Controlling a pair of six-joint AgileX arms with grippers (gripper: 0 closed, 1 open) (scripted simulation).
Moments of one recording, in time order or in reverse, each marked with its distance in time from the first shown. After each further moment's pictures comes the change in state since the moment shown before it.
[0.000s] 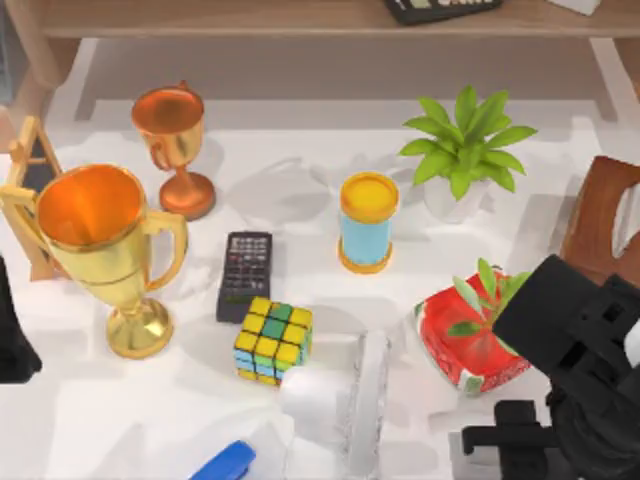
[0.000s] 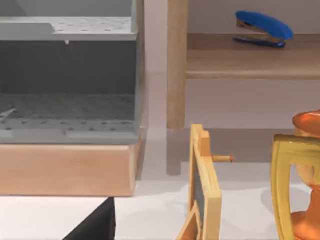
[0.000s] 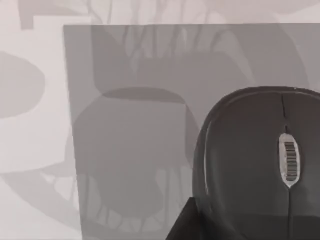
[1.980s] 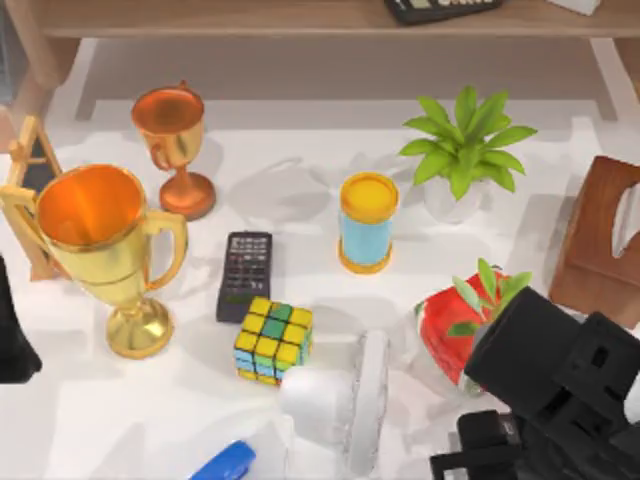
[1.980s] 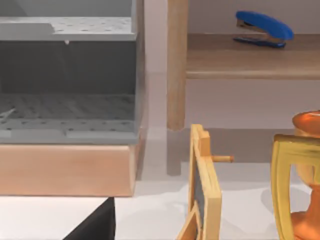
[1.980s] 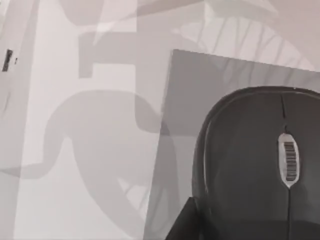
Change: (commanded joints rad) left arm 0.000 0.000 0.000 0.000 0.000 0.000; right arm 0.135 -0.045 -0.020 0.120 0.091 -0.036
